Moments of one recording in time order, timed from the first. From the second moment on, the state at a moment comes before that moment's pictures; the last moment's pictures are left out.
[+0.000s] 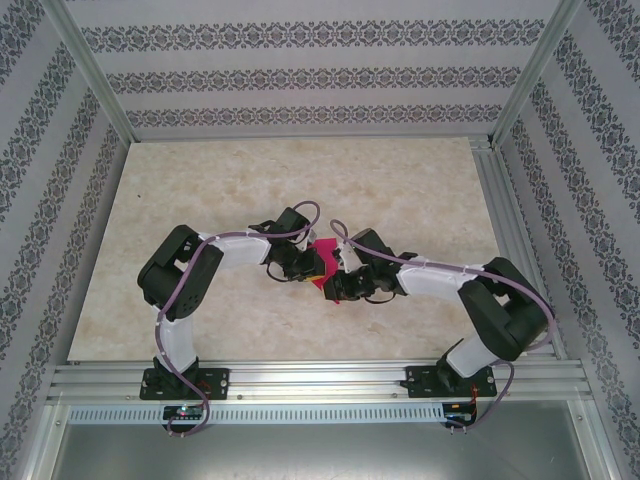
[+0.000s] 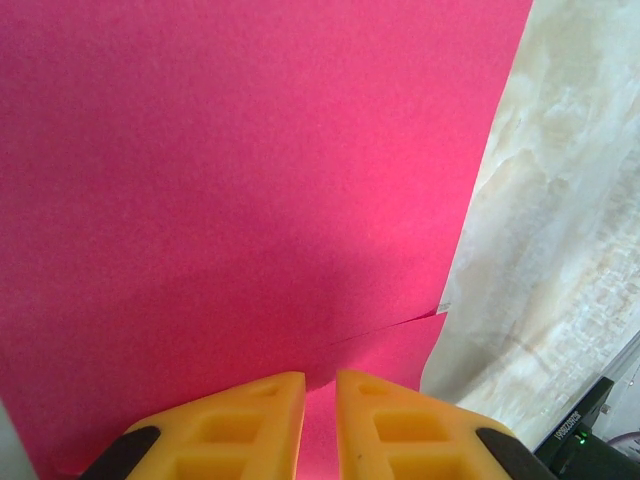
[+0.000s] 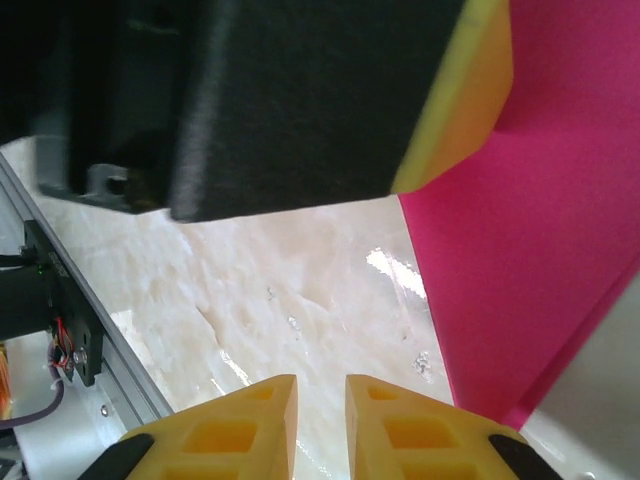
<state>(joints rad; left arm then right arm) -0.63 1.91 1.07 -0.28 0.54 -0.79 0.66 1.56 0.69 -0.14 -0.60 0.53</state>
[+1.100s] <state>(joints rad) -0.63 1.92 1.09 -0.29 0.52 -0.76 0.59 1.68 0.68 -0.13 -0.63 0.64</state>
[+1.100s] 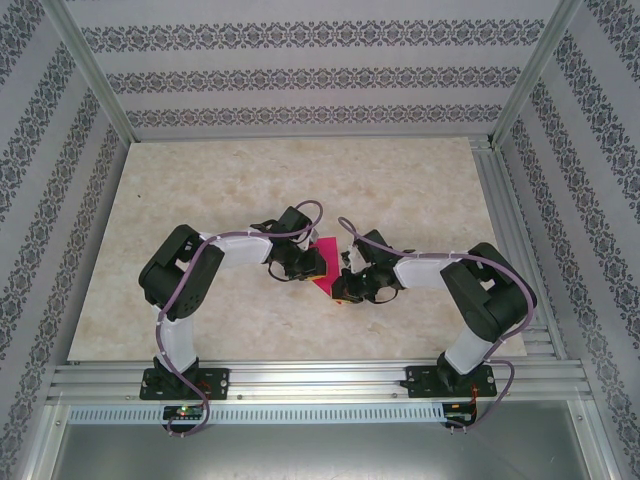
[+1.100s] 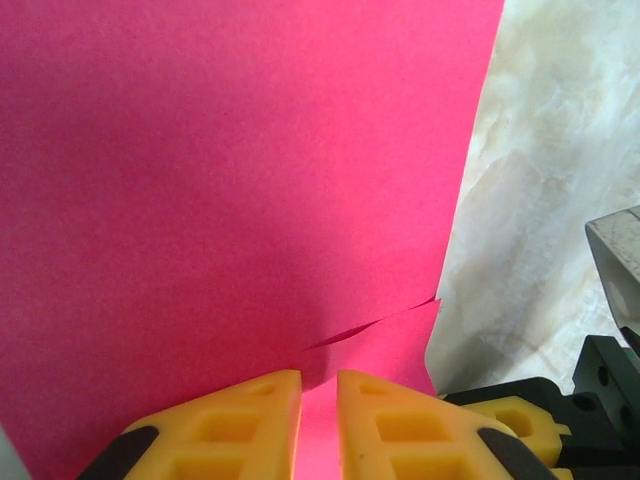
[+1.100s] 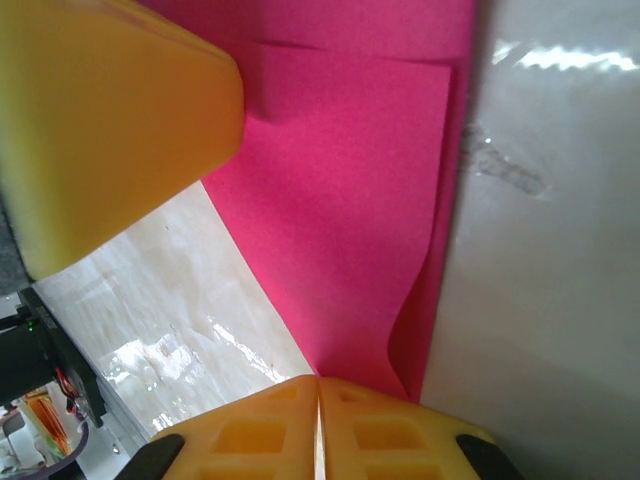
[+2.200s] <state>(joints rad) -0.74 1.85 1.04 -0.29 0.46 -0.85 0.59 1.68 0.66 -0.10 -0.65 0.71</state>
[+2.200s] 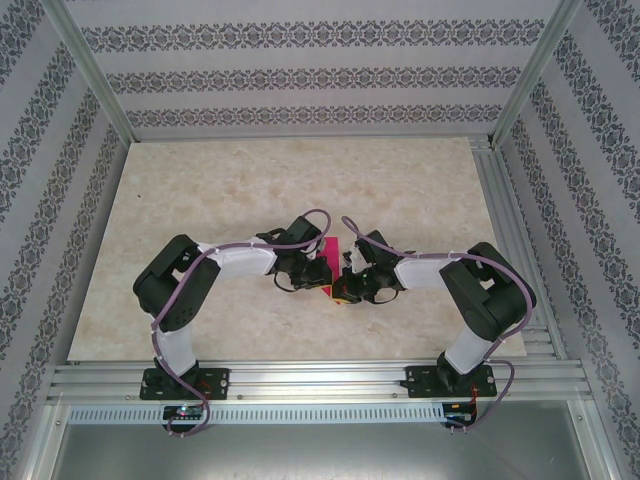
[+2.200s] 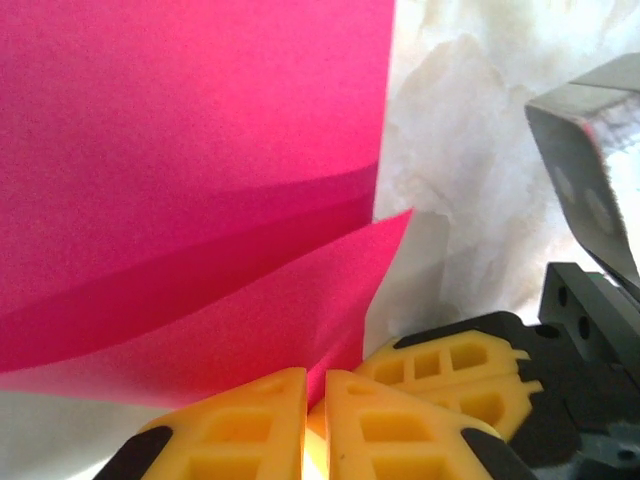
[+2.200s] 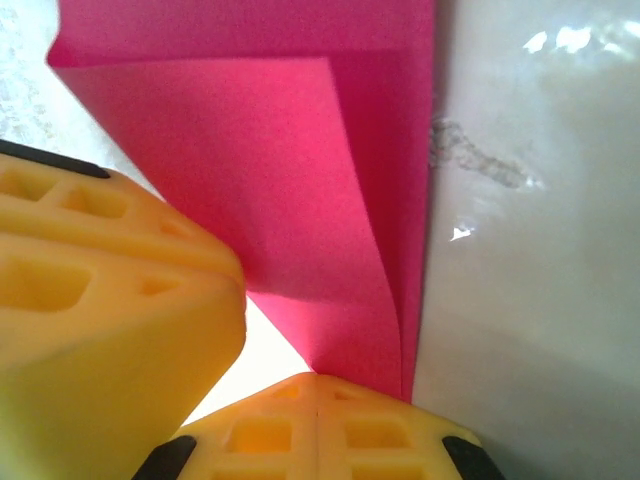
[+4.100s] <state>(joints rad) -0.52 1.66 1.00 -0.35 0.35 -0.70 0.59 1.70 0.71 -0.15 -0.62 0.71</state>
